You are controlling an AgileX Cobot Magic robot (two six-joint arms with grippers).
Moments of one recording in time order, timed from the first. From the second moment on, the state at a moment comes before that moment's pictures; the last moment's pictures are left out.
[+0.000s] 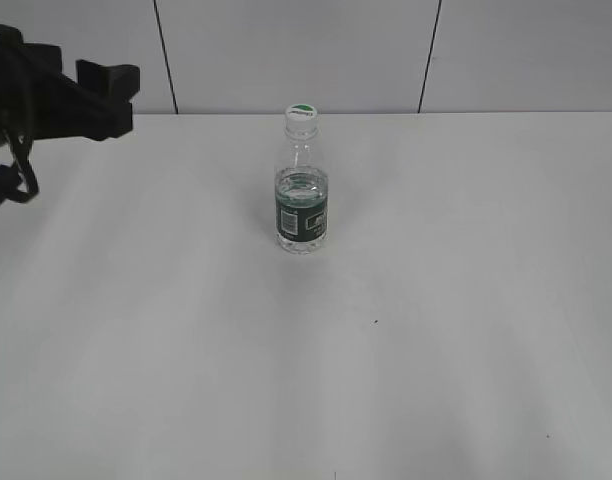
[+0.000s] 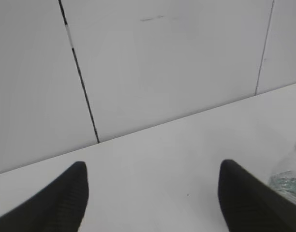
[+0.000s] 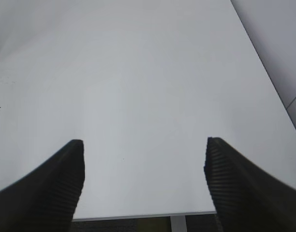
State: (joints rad) left arm -0.37 1.39 -0.65 -0.11 -0.42 0.19; right arm 0.15 -0.01 -0.52 -0.13 1.09 0.00
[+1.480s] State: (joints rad) left arm -0.37 2.11 -0.68 0.52 -1.20 -0.07; right arm 0.15 -0.01 -0.52 -0.13 1.09 0.00
